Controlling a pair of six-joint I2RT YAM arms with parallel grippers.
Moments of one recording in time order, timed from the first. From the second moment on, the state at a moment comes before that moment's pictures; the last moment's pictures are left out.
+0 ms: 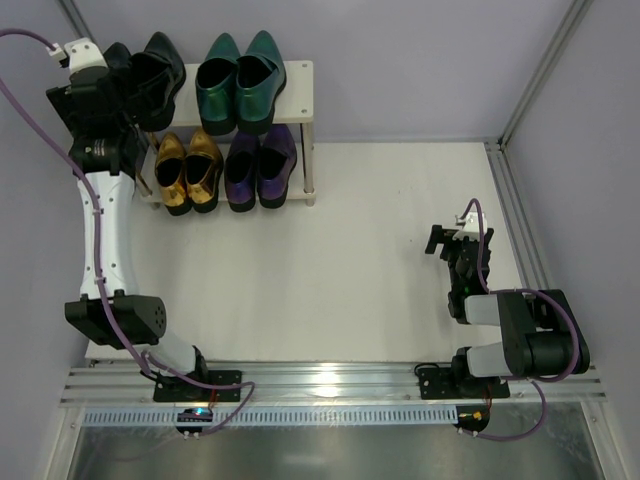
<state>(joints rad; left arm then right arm) 0.12 1.59 1.96 -0.56 -0.44 -0.05 0.03 1.38 0.20 1.06 0.15 -0.02</state>
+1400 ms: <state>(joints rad) 0.09 1.75 2.21 -0.56 -0.57 -0.01 0.03 1.38 0.20 1.06 0.15 -0.02</state>
